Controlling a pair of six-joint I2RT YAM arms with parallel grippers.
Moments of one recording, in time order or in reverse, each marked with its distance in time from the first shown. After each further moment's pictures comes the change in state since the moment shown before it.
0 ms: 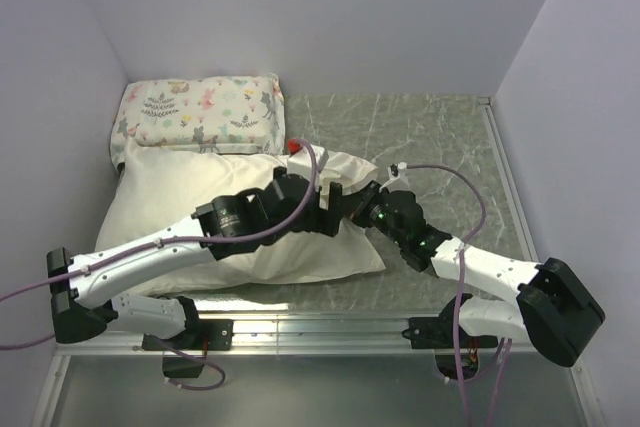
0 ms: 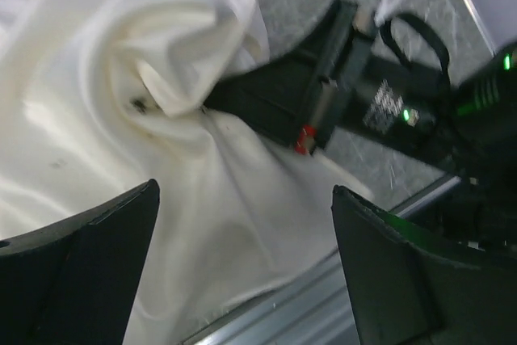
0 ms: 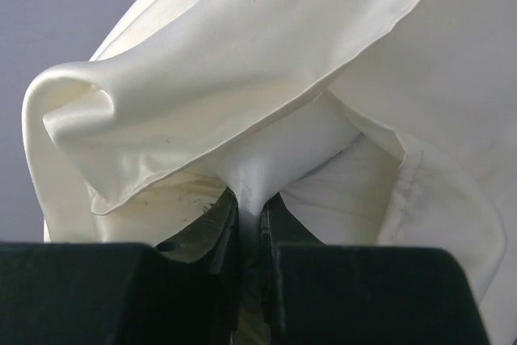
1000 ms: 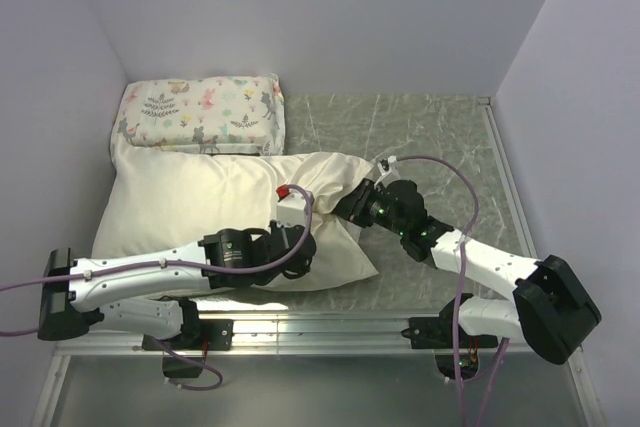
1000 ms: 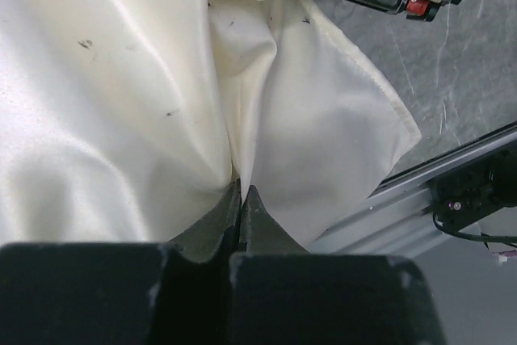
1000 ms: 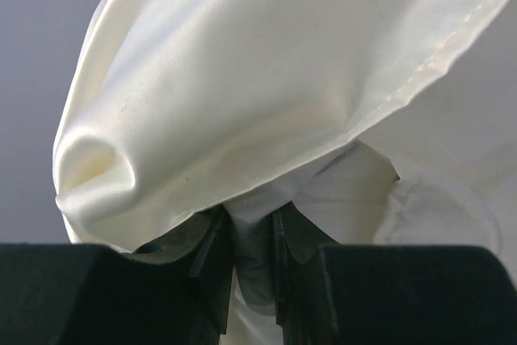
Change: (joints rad) left arm -0.193 -0.085 -0.262 -0.088 -0.113 -0.313; right arm -0.072 0.032 0.069 -0.097 -0.249 -0.056
